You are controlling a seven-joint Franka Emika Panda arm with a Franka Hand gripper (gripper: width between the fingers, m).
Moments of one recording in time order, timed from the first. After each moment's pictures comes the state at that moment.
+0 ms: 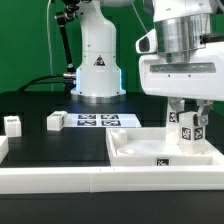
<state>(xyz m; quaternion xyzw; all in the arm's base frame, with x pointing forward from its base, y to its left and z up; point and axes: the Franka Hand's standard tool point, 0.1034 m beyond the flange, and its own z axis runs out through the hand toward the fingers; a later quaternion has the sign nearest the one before) 0.591 0.113 0.076 -0.84 0.53 0.01 0.09</state>
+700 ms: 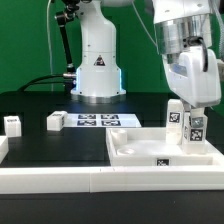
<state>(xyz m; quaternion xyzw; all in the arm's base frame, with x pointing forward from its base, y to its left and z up) 0.591 0.117 0.076 -0.65 0.76 0.04 0.09</state>
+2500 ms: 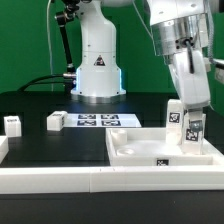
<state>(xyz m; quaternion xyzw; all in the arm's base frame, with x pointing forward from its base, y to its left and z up) 0.593 0.117 0.076 -0.65 0.75 0.04 0.11</state>
